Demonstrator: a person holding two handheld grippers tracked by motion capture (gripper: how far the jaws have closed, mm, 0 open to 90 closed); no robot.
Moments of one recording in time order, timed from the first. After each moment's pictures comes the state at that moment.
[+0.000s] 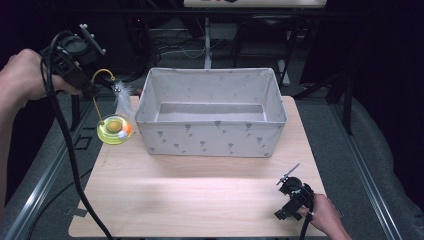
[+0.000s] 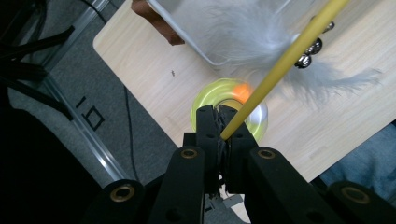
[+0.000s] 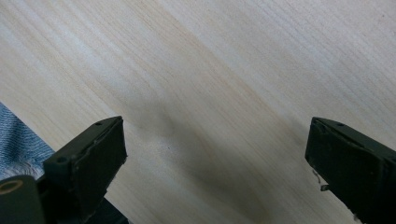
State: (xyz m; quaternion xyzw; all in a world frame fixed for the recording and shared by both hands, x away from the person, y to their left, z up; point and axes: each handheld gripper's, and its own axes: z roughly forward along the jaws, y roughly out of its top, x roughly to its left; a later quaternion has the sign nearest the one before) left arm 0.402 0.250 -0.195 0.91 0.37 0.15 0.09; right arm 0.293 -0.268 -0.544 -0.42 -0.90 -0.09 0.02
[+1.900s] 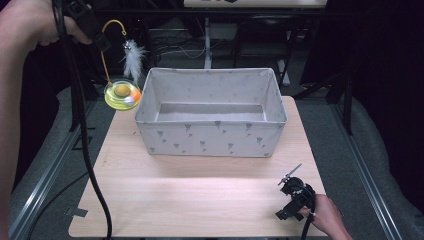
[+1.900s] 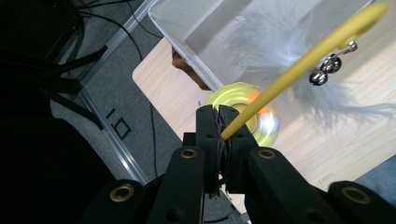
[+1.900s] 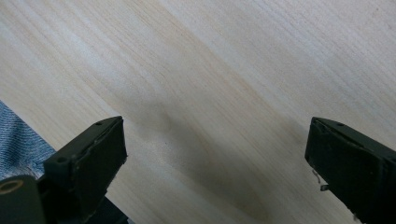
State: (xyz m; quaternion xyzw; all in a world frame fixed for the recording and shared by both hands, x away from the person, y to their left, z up) left arm 0.441 0.202 -0.117 0.91 0.36 0.19 0.08; right arm 0.293 -0.272 -0.541 -0.42 -0.90 -0.08 0.02
